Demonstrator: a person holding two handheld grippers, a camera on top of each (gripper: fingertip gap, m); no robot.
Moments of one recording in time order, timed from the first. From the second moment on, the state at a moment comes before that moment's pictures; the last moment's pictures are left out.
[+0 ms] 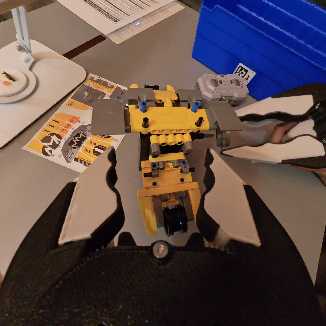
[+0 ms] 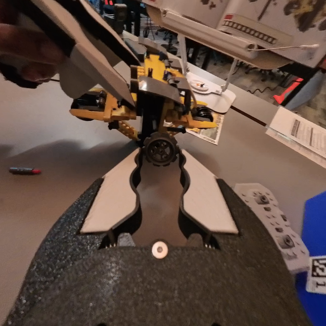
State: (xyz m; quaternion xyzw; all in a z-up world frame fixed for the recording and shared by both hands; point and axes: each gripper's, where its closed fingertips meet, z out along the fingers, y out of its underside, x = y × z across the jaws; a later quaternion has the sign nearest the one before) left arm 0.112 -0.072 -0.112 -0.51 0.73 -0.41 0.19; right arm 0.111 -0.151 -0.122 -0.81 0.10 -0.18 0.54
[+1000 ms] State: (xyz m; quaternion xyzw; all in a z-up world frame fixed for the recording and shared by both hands) left arm 0.119 -0.087 -0.131 -0.48 0.76 -0.41 0.15; right arm 0.102 -0.143 -0.108 -0.73 -0.16 -0.32 0.59
